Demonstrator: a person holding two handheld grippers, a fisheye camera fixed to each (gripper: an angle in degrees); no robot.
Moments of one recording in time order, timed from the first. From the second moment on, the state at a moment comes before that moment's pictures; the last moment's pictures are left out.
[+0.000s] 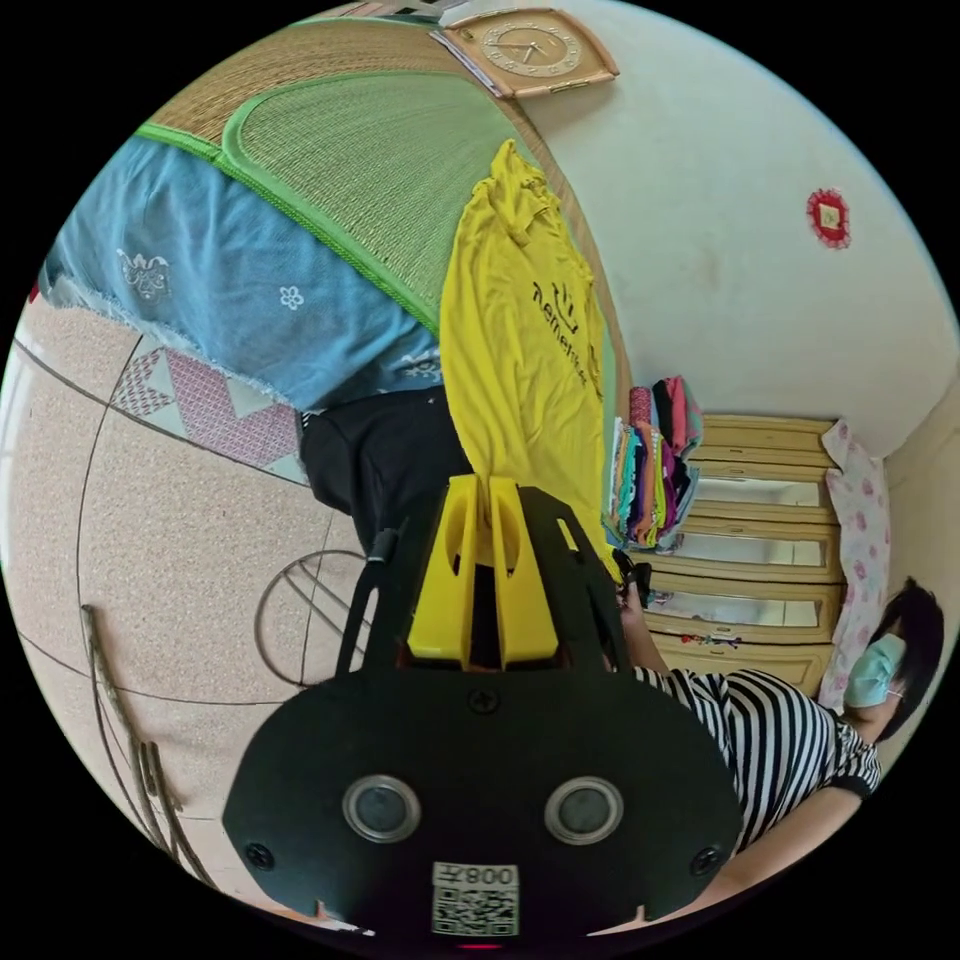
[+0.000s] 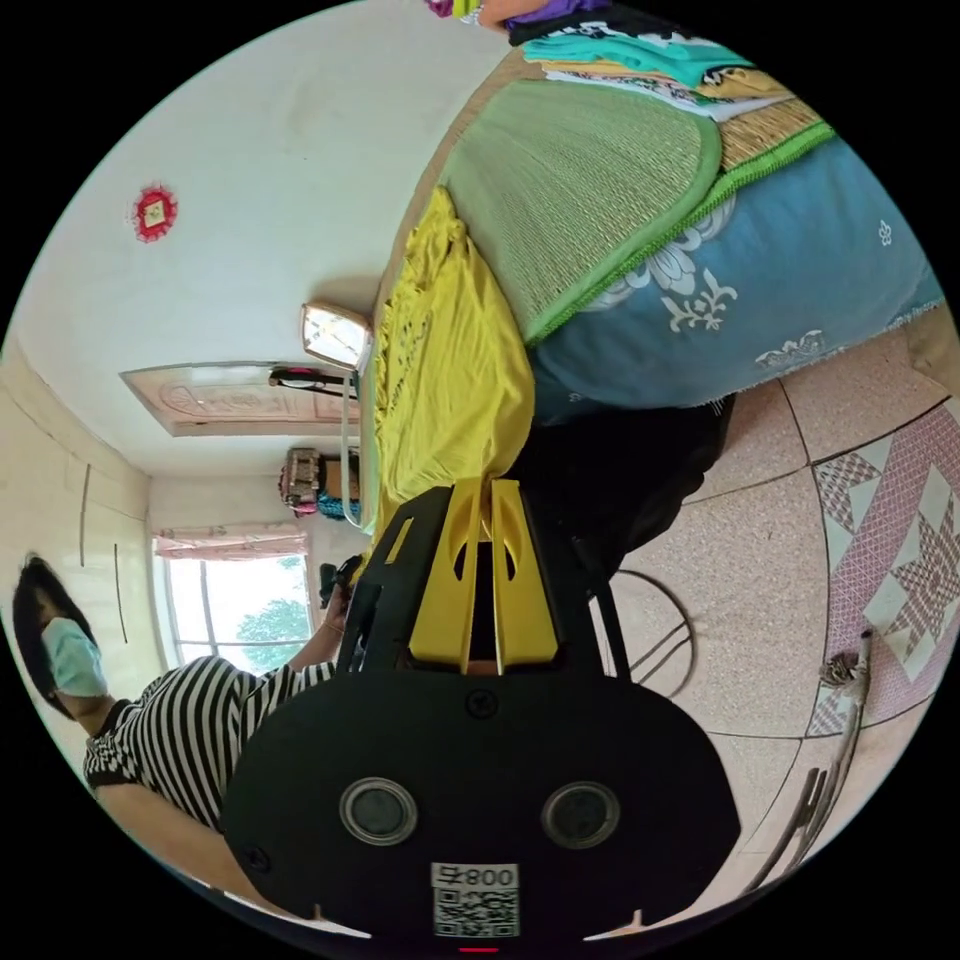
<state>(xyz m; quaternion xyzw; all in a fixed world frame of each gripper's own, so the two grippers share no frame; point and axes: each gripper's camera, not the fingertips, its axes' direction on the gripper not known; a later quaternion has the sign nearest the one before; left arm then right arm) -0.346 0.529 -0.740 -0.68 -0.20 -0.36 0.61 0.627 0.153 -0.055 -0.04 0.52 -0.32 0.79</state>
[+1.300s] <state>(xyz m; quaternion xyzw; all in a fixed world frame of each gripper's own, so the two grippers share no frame) -0.227 0.343 -0.765 -0.52 0.00 -0.35 0.78 0.560 0.408 -0.142 -0.14 0.36 -0.55 0.74</state>
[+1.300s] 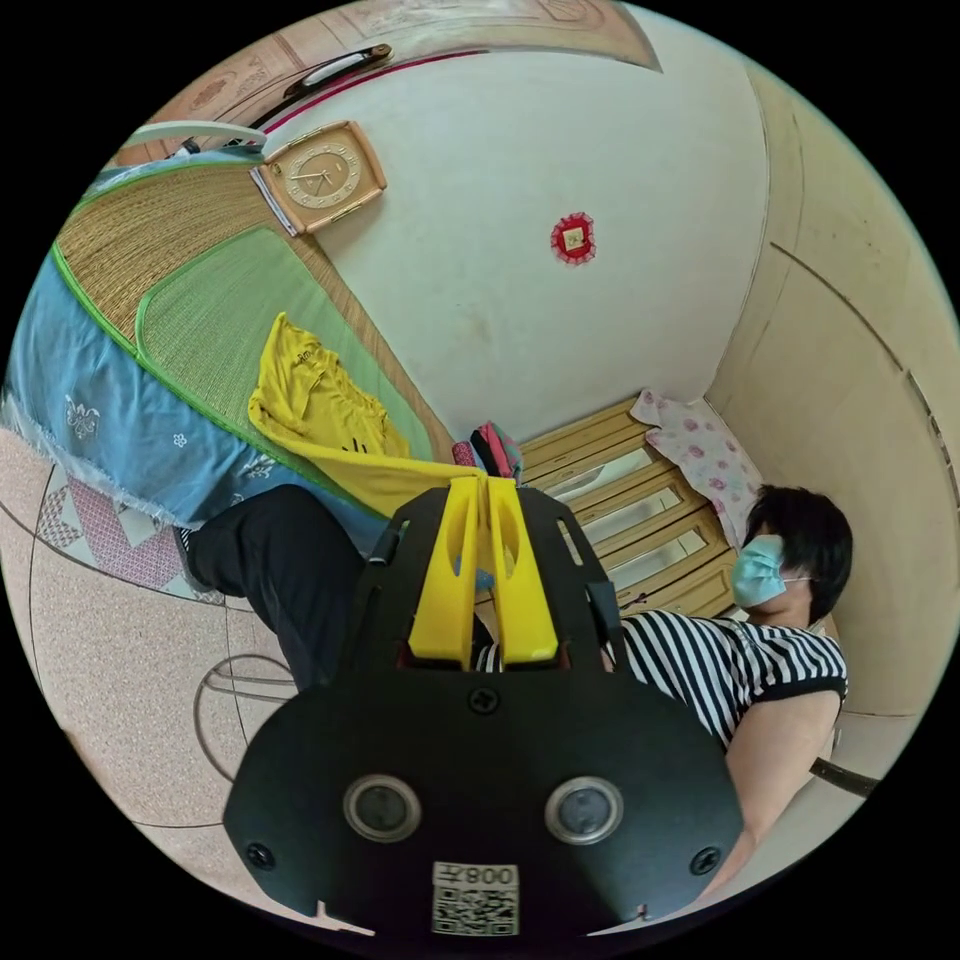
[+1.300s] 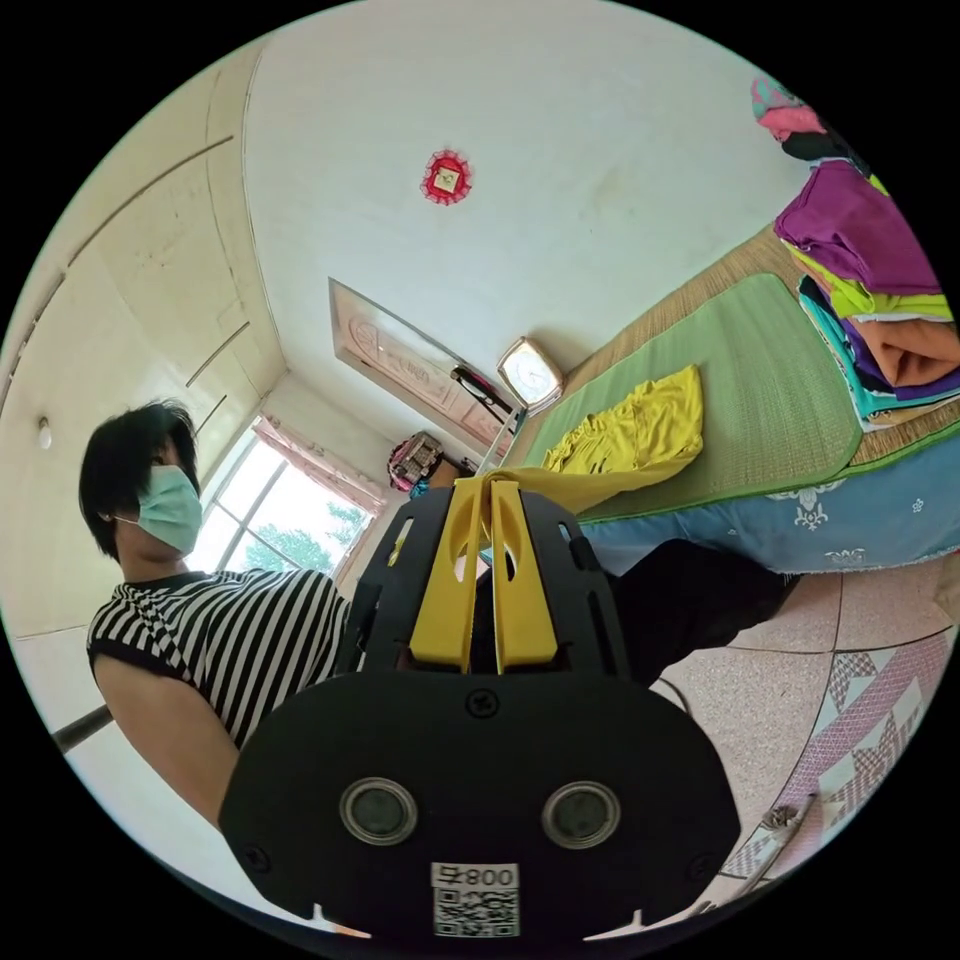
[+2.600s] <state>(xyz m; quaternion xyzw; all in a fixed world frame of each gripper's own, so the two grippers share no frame) -0.445 0.489 -0.326 -0.60 -0.10 -0.35 0.71 0.420 0.044 0.187 -0.12 0.51 -0.42 0.74</state>
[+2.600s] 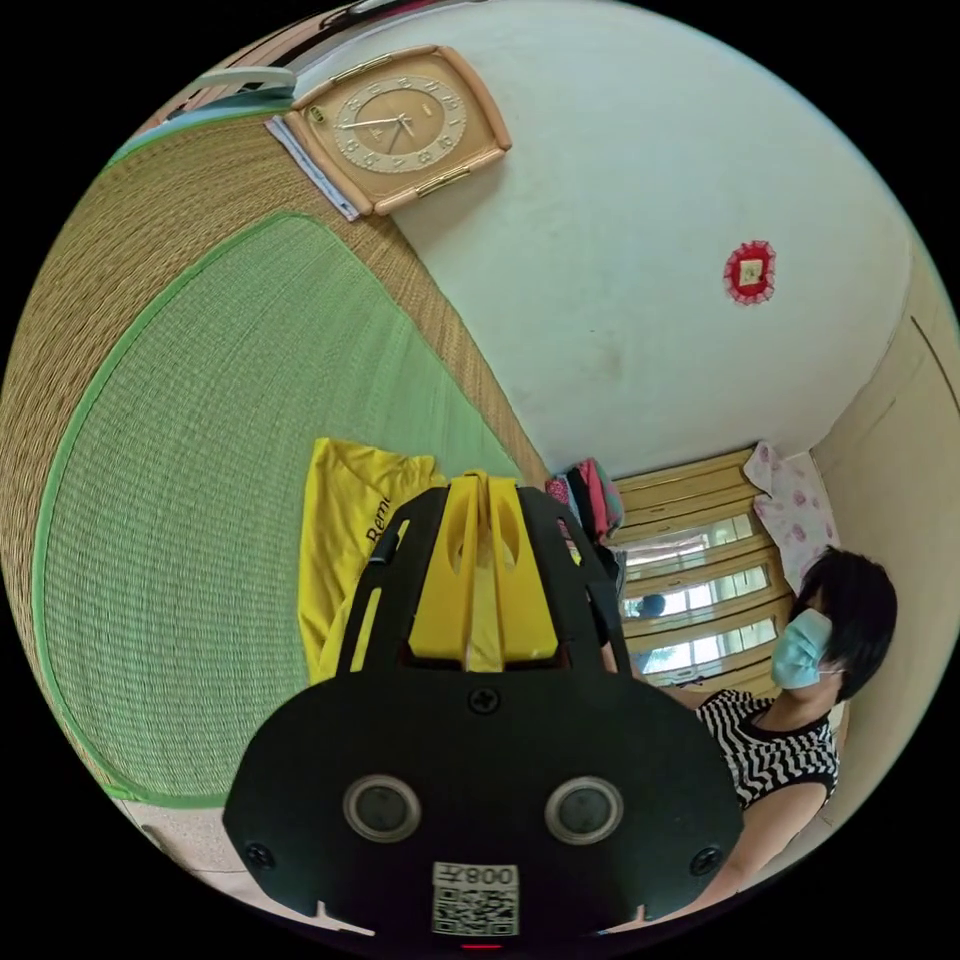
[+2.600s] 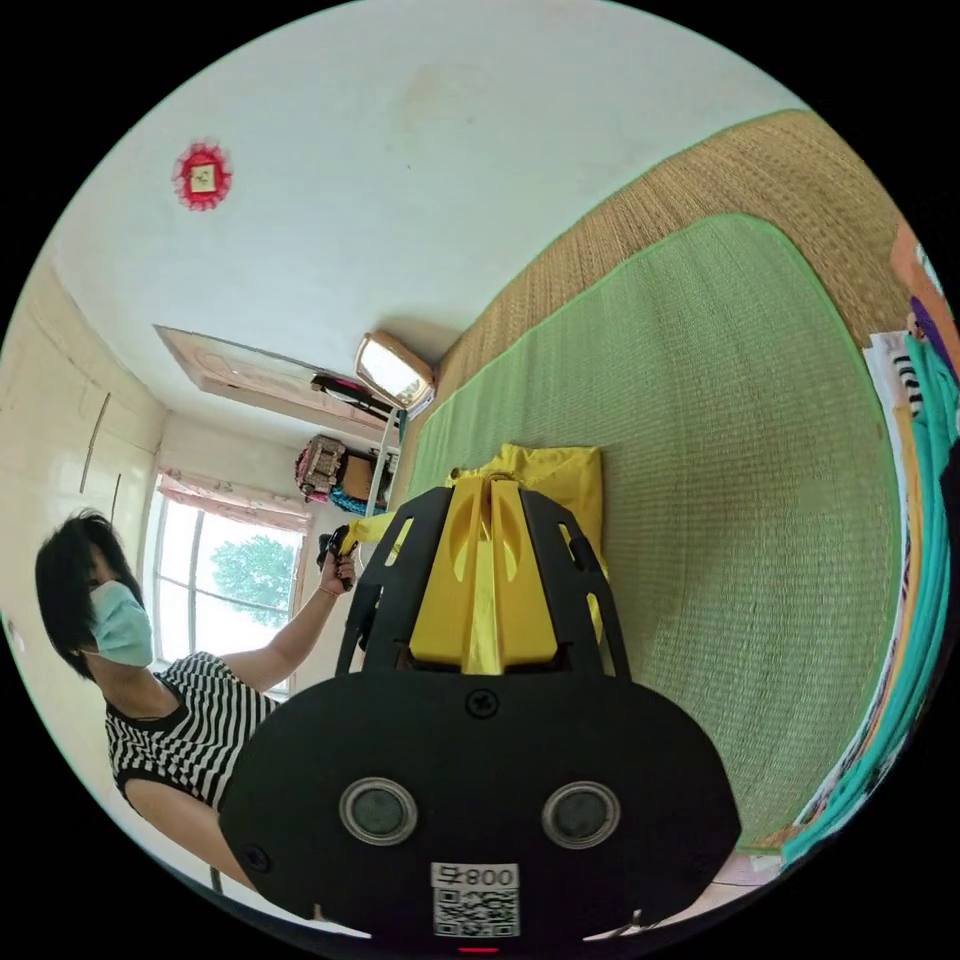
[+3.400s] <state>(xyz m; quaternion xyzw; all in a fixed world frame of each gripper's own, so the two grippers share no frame) -0.538 0.575 -0.218 -0.54 -0.20 -0.42 0.70 0.402 -0.067 0.258 -0.13 0.54 -0.32 0.76</state>
